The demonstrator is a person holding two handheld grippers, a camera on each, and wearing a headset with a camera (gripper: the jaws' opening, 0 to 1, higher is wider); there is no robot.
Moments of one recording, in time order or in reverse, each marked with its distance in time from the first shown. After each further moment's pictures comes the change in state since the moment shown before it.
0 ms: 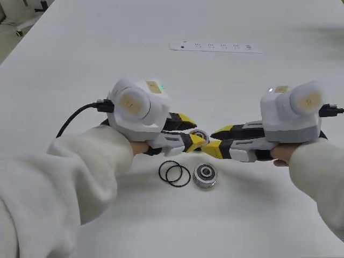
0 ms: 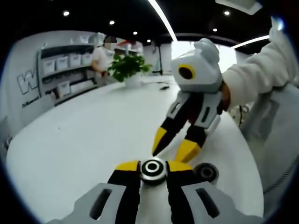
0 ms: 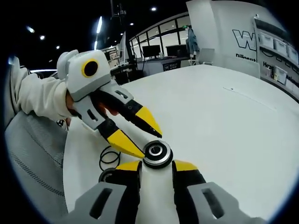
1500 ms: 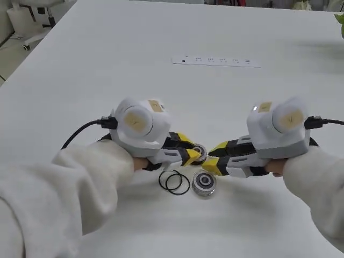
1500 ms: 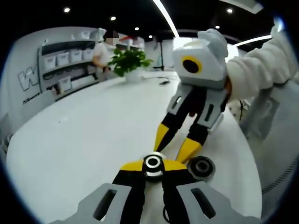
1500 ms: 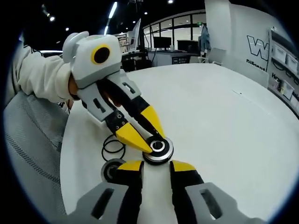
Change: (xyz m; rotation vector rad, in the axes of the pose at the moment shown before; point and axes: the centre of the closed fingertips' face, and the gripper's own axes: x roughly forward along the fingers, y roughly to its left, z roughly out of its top) left arm 0.000 -0.001 -0.015 -0.013 0.040 0.012; right arm 0.003 0.015 -0.012 -0.115 0.066 0.017
